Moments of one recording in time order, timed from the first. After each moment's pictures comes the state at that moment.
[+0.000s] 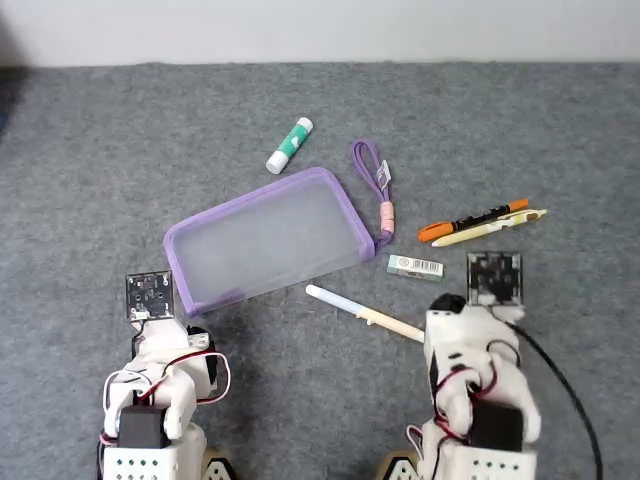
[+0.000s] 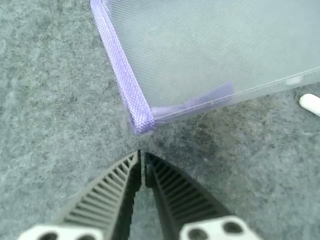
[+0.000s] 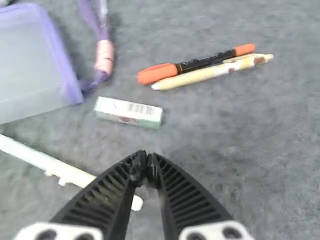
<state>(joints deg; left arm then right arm) -3.3 -103.1 97.5 71.5 13.0 3.7 -91.9 77.9 63.1 4.3</state>
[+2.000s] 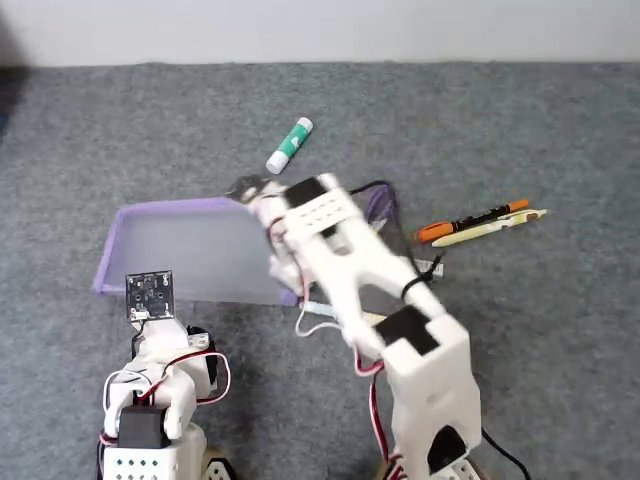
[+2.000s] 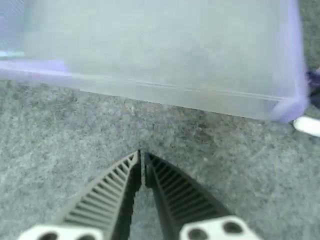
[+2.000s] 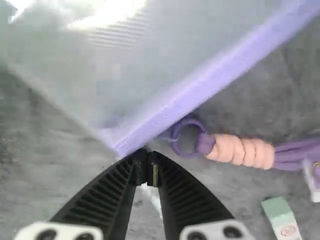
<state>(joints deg) -3.3 -103.1 97.5 71.5 13.0 -34.5 26.8 -10.8 81.5 19.1</state>
